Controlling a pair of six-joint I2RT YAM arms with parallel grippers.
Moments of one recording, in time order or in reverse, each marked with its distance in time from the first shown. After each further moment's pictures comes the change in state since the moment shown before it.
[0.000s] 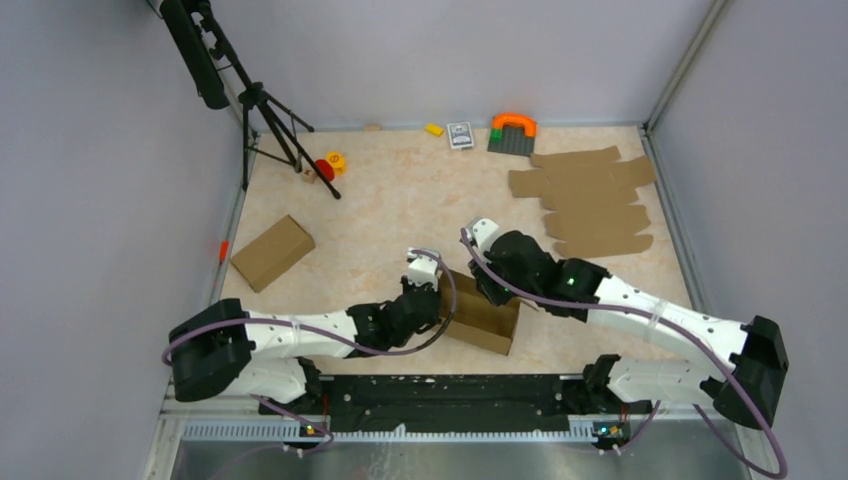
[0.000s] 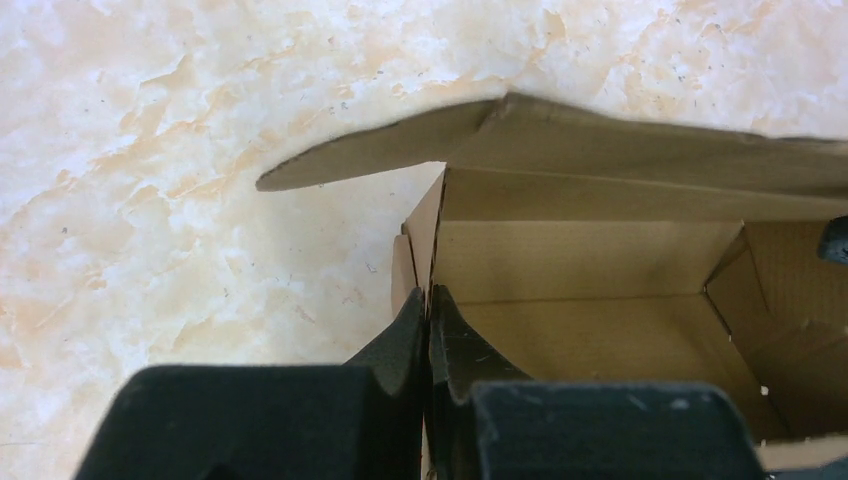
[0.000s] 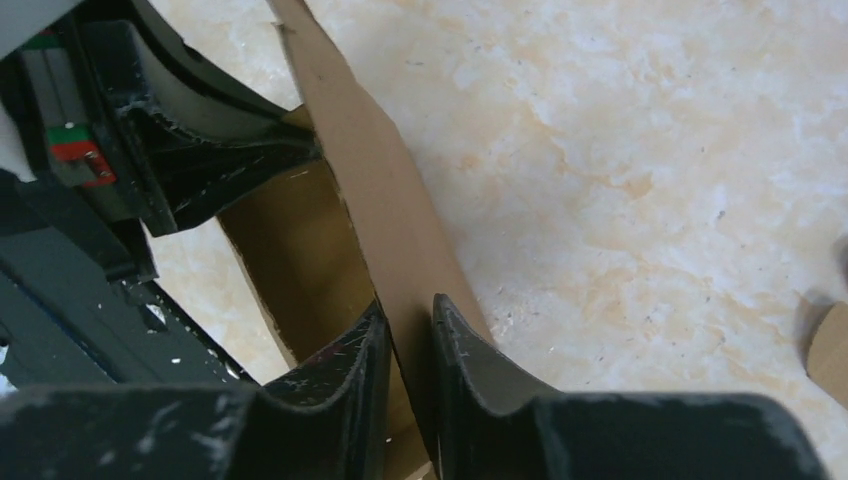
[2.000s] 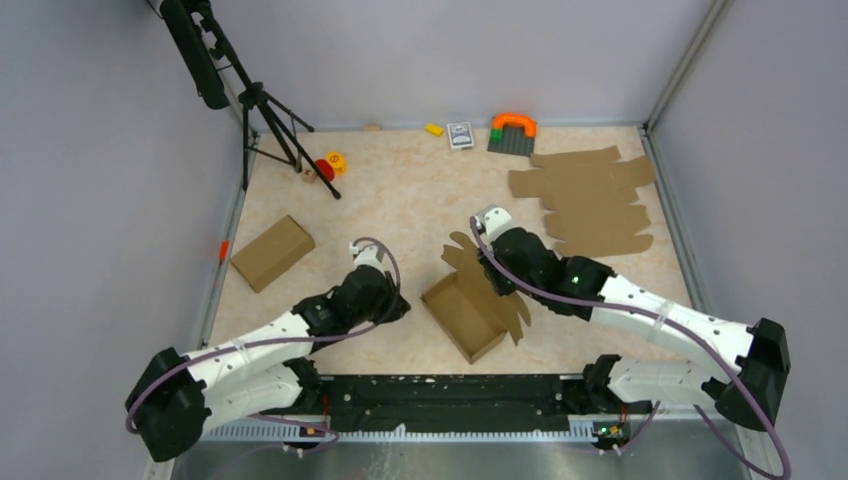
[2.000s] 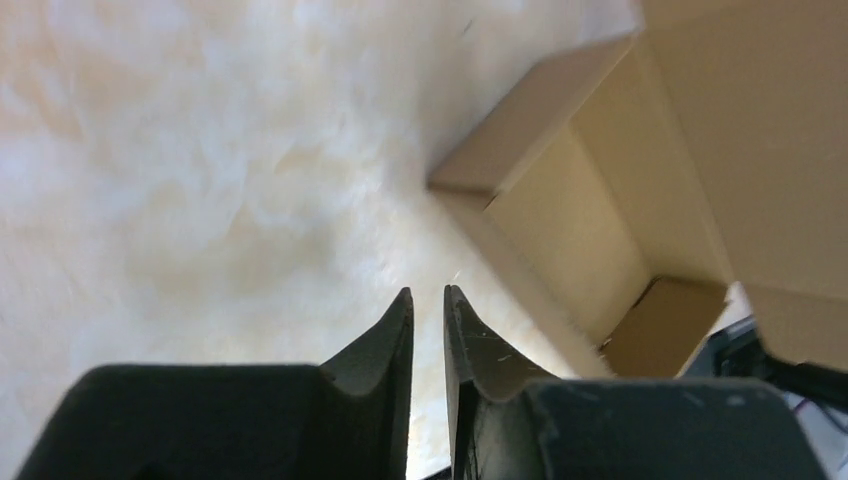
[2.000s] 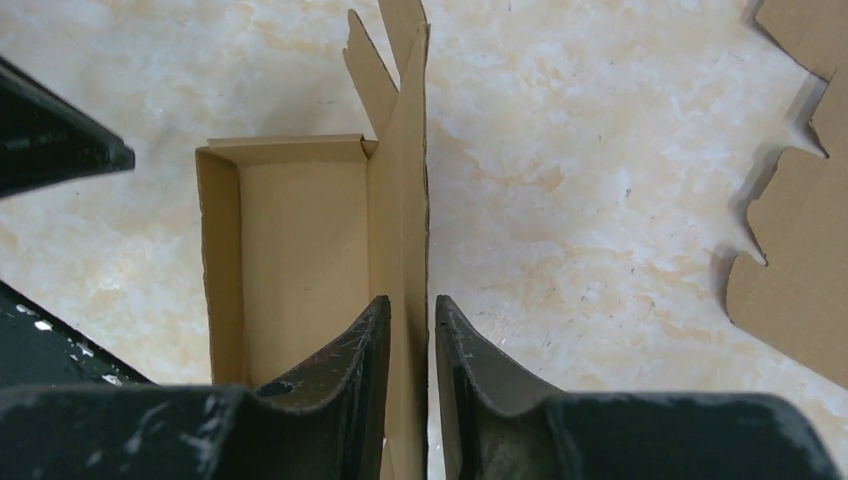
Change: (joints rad) left arm 0.329 -0.338 -0.142 -0.364 0.469 -0.325; right arm 0.000 -0.025 0.023 -0.019 0.167 0.061
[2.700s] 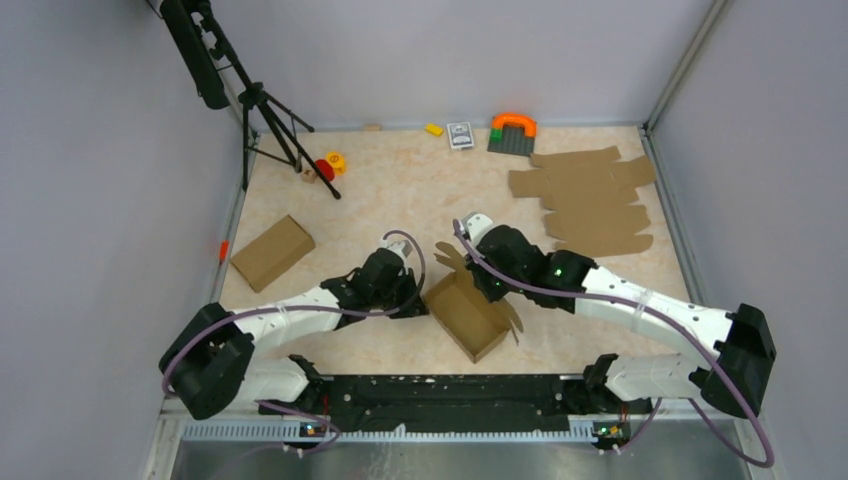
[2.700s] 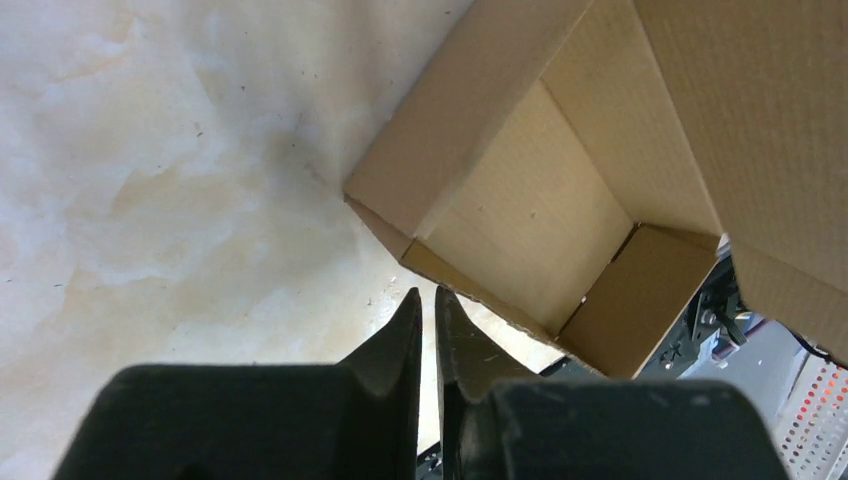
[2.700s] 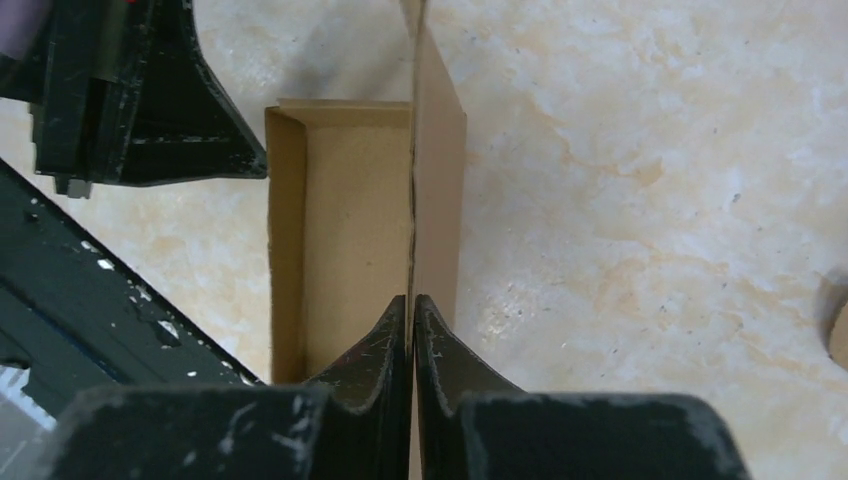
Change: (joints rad) left arm 0.088 0.296 0.140 0.091 0.278 0.105; right arm 0.000 0.102 0.035 -0.023 -0.157 -0.004
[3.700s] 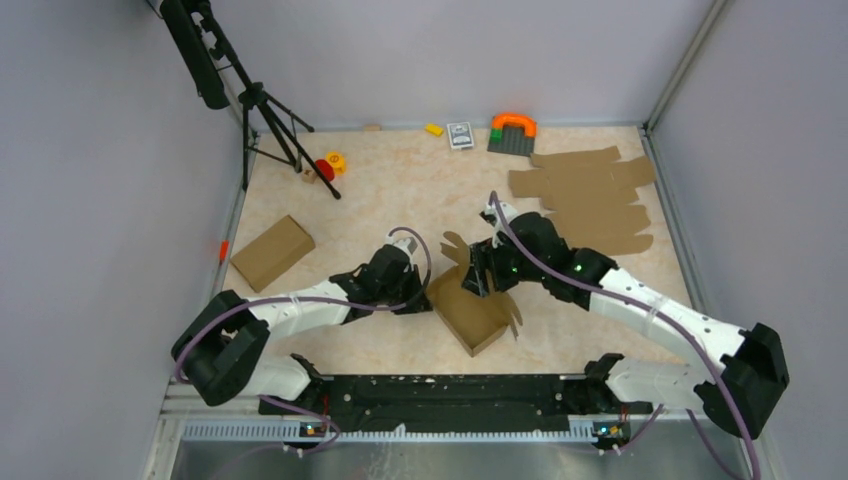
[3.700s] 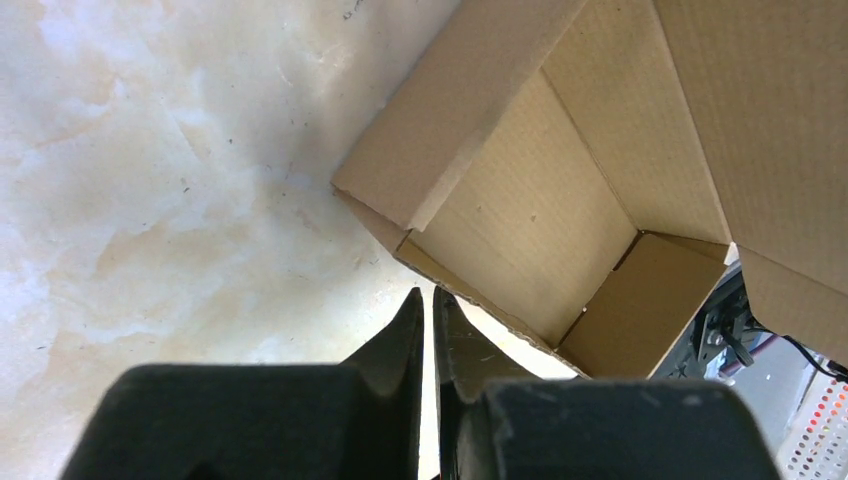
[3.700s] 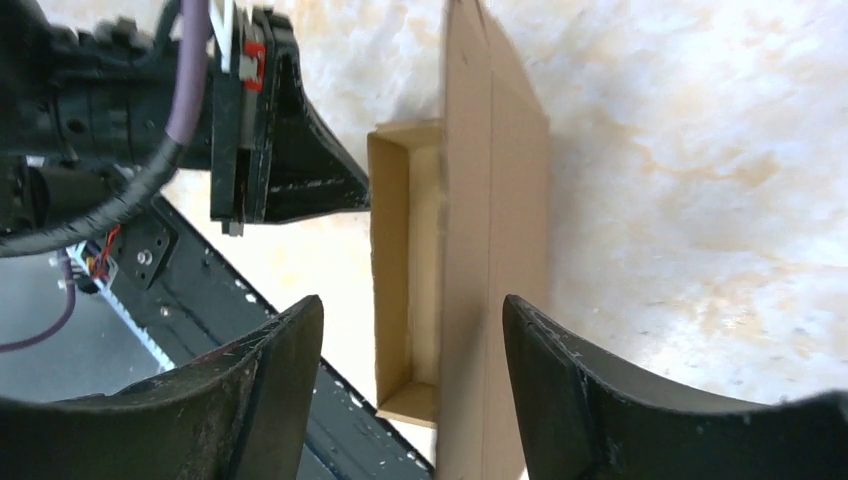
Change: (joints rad) left arm 0.000 0.101 0.031 0.069 0.005 0.010; right arm -0.171 -0.066 -0.114 0.168 -0.306 0.198
